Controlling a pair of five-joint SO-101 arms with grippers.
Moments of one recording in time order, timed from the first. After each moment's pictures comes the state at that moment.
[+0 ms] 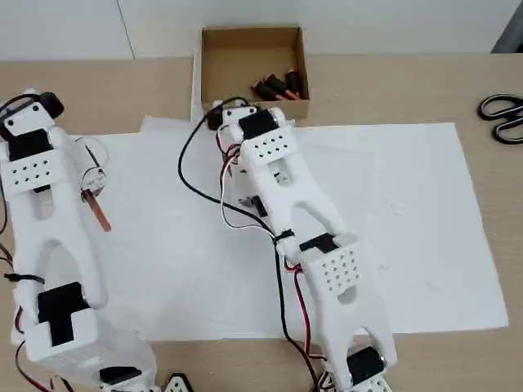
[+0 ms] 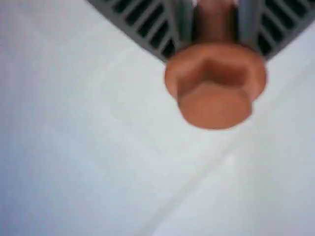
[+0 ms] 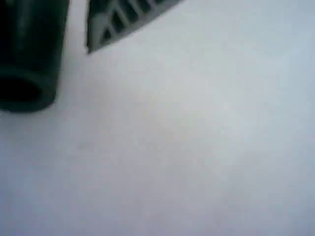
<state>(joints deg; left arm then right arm) -23.6 6.2 -1.5 85.5 20.4 -29.2 47.9 -47.6 98.5 -7.4</state>
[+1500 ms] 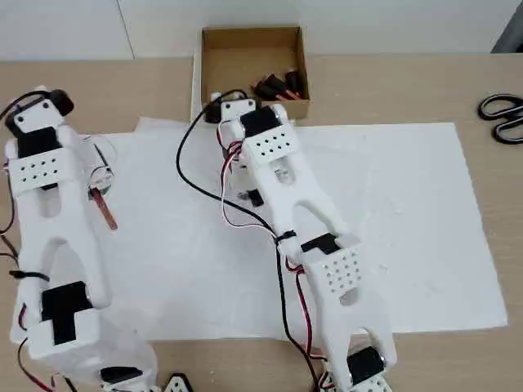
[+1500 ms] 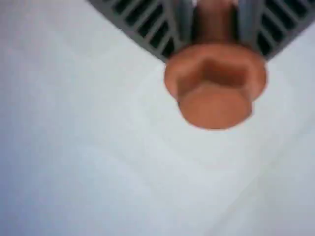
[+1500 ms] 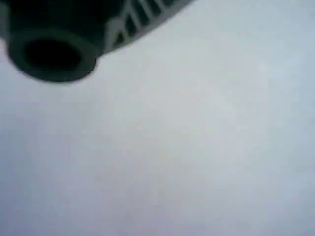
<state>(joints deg) -20.7 6.2 -1.6 85.5 20.4 -29.1 43.3 -49.8 98.3 -5.3</state>
